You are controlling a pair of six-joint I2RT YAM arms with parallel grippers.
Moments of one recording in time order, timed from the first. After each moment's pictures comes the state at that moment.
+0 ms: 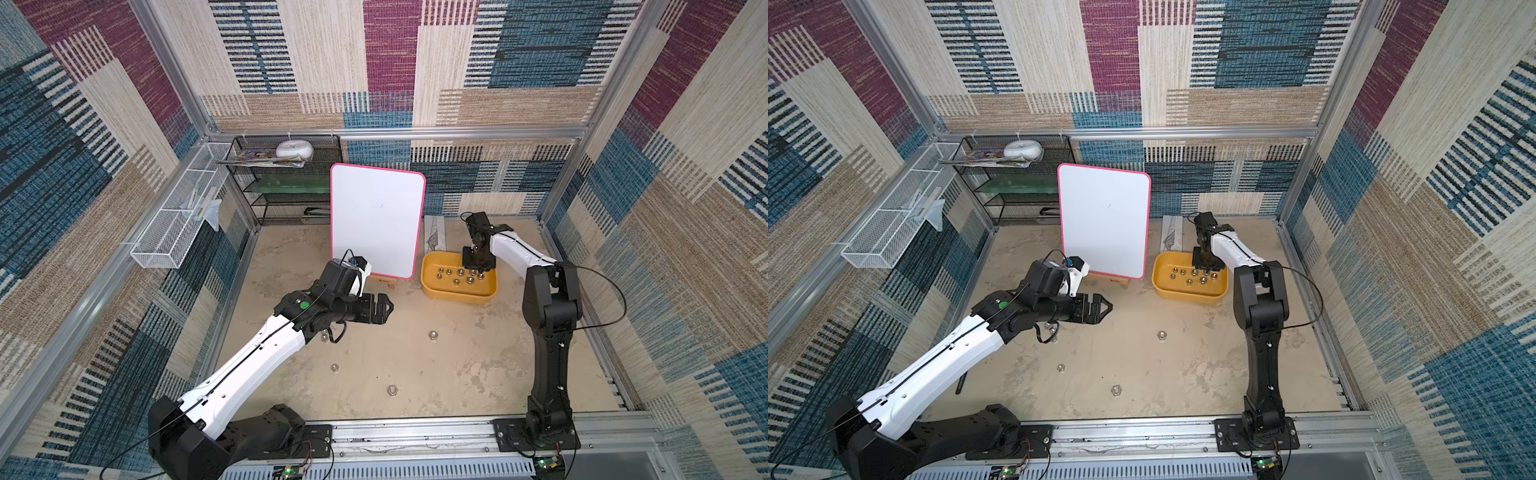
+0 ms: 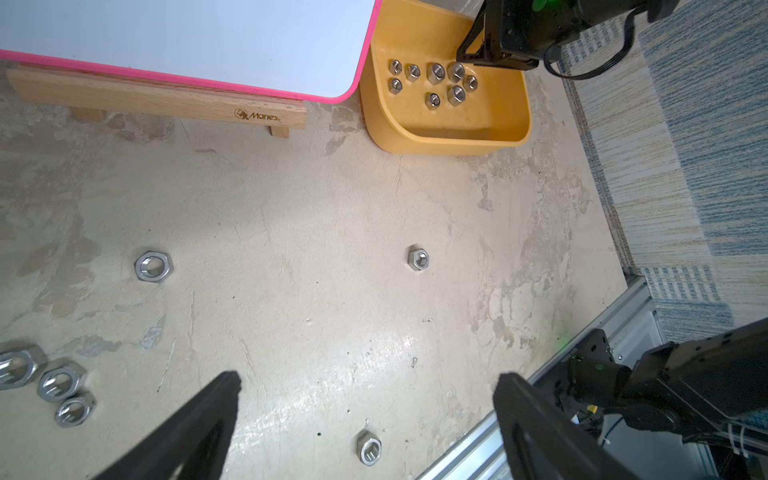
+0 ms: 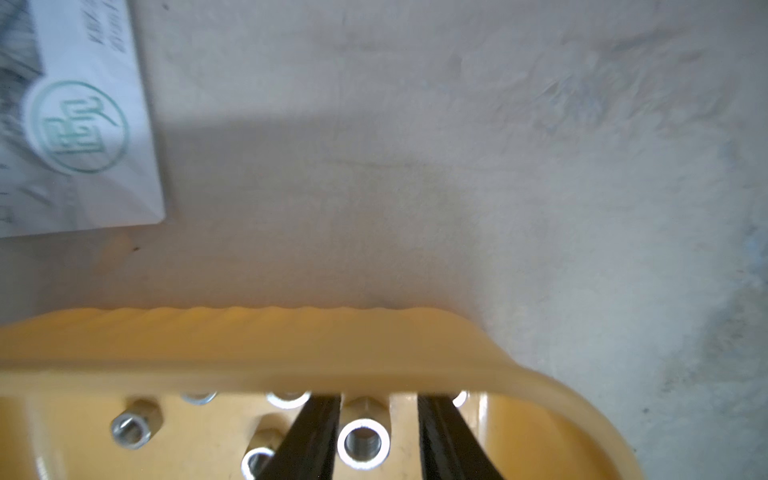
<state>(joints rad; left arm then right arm) -0.58 1.19 1.09 -0.73 0.20 -0.44 0.22 2.15 1.77 -0.84 0.15 0.33</state>
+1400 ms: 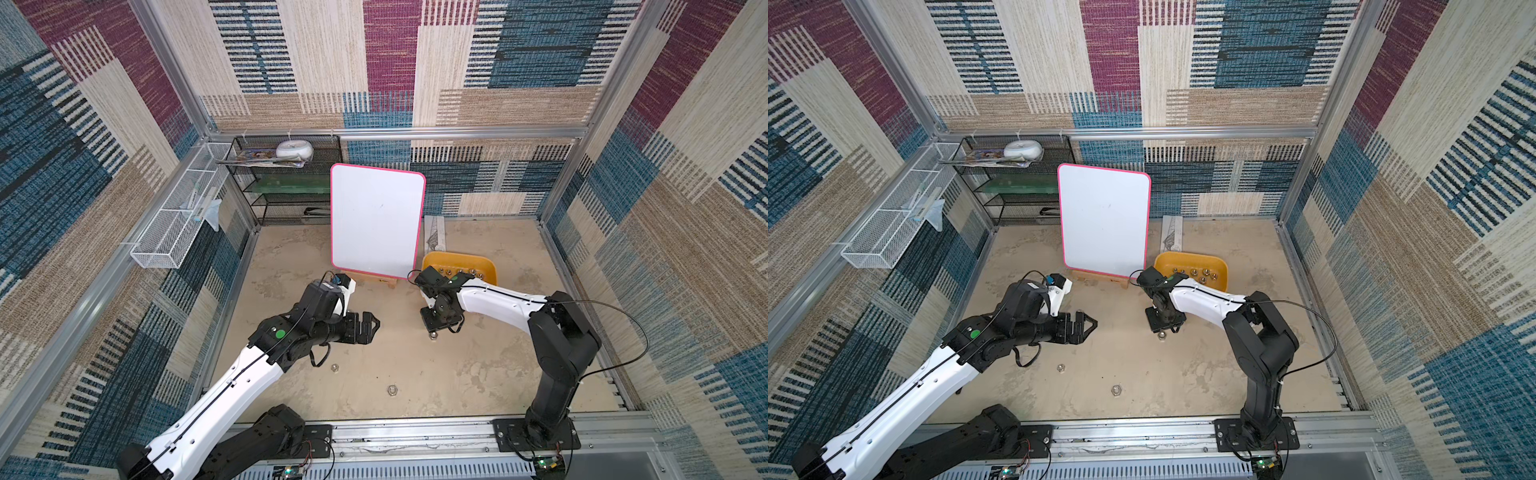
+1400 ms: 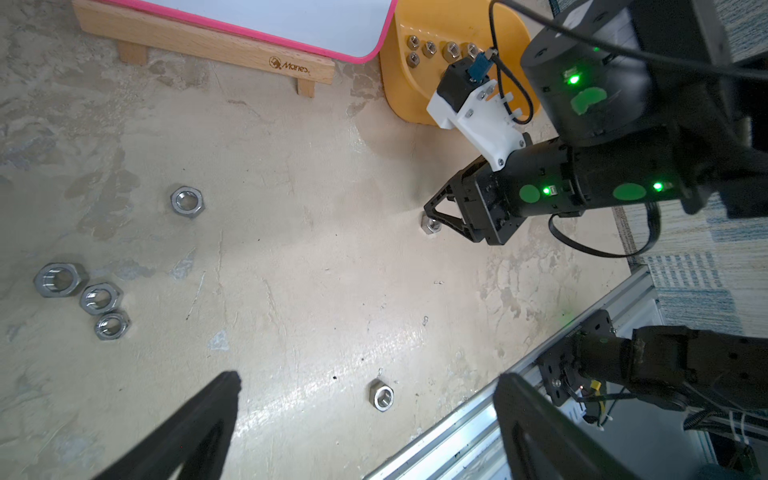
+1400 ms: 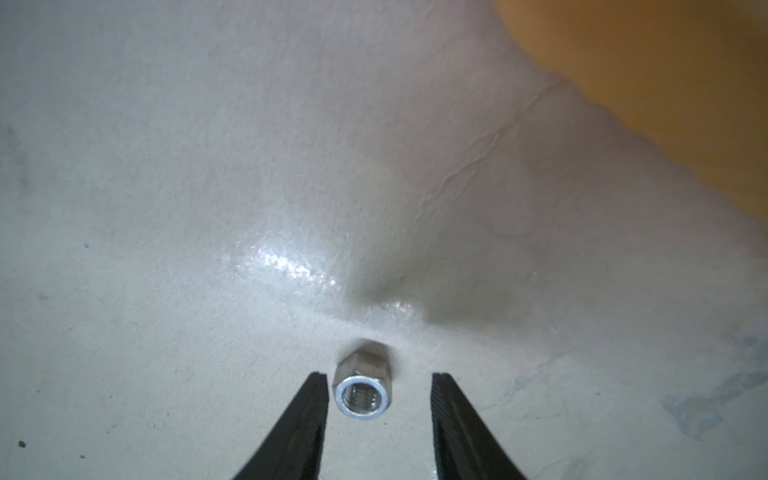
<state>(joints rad) -0.58 0.96 0.96 -0.81 0.18 -0.47 0.72 1.83 1.24 -0.81 0.03 0.36</state>
